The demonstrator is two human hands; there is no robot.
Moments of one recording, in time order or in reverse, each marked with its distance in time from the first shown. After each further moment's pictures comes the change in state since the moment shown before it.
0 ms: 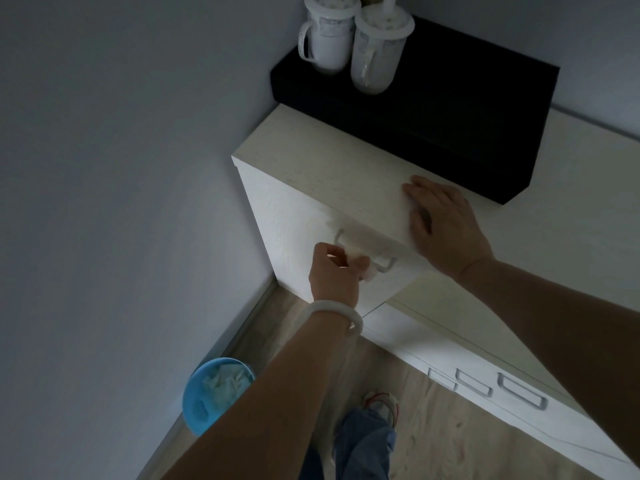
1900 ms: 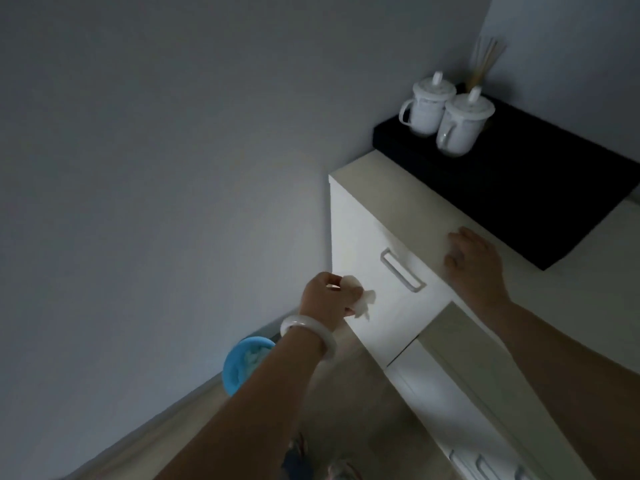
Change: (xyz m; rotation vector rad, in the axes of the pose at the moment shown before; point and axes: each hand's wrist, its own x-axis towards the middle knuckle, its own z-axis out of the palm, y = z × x) left_hand -0.116 0.017 -0.053 -0.048 0.226 -0.002; right_hand -0.005 -0.007 -0.018 0.118 -0.135 -0.023
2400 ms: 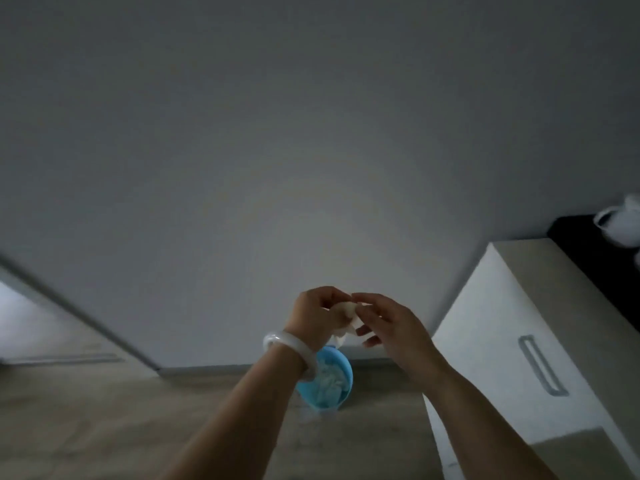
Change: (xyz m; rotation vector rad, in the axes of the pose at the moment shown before) left_hand -0.120 -0.014 -0.185 0.044 0.410 0.213; right_hand -0.152 -0.278 0.004 0.793 -0.797 -0.462
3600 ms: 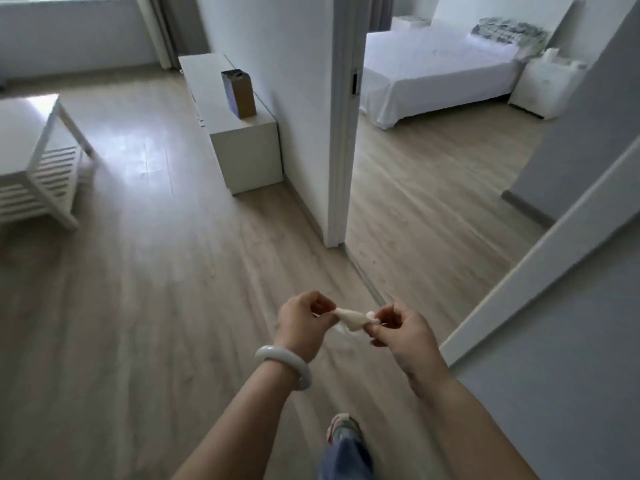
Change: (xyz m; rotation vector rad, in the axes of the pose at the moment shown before) left_hand -0.282 -0.357 -0.692 -0.072 1.211 -0.489; right_hand 0.055 -0.195 0.837 -0.091 -0.880 -0.058
